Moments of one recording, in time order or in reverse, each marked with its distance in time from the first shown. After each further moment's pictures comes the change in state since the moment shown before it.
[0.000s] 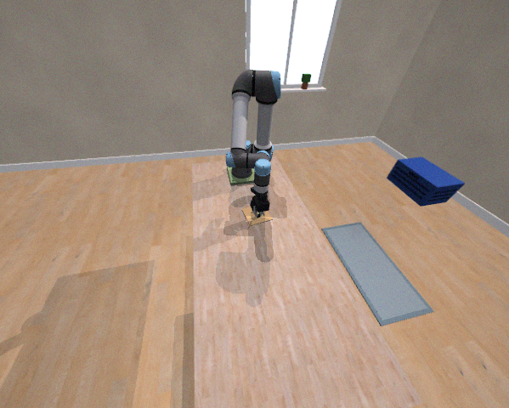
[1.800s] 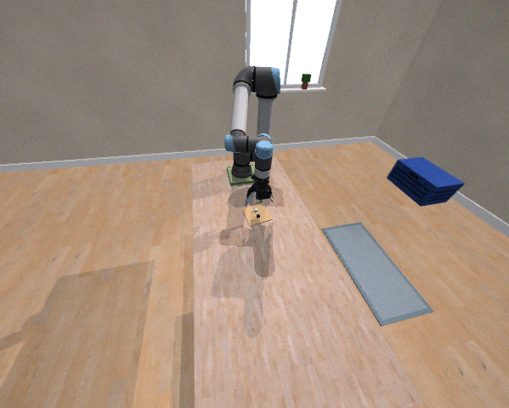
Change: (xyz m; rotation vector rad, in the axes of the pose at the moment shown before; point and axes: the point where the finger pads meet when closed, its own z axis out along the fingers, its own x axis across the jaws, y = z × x) arm 0.000 0.000 -0.089 0.000 0.000 0.000
